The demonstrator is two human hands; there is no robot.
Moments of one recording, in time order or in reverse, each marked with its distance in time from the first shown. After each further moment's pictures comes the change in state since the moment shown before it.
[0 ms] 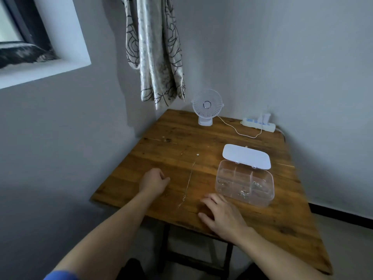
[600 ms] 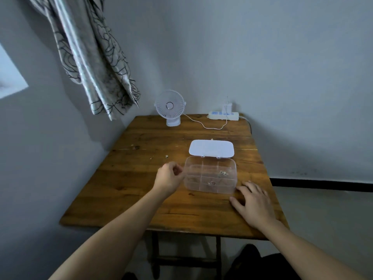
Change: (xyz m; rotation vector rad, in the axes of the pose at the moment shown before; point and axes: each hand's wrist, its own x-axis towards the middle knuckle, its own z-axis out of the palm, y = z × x) left_hand -0.046 0.131 0.052 -0.157 -0.055 0.318; right_hand -0.085 0.128 -0.033 -0.098 0.161 0.534
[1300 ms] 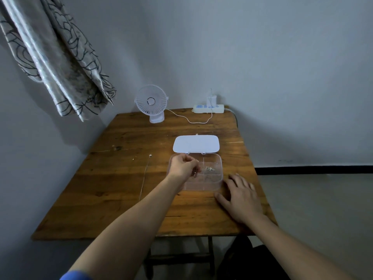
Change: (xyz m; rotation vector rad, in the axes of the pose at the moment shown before) left_hand 0.020 0.062 0.055 -0.569 -0.183 -0.238; right_hand 0.006 -0.001 0.002 -0.021 -0.024 0.029
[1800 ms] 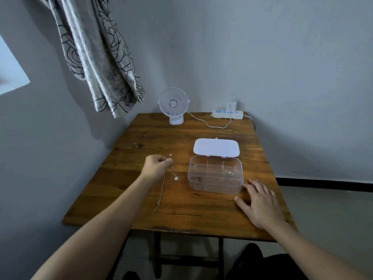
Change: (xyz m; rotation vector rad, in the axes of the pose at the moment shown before) left_hand -0.009 -0.010 -0.130 0.228 0.204 0.074; right_hand -0.002 -0.004 -0.001 -0.045 -0.009 0.016
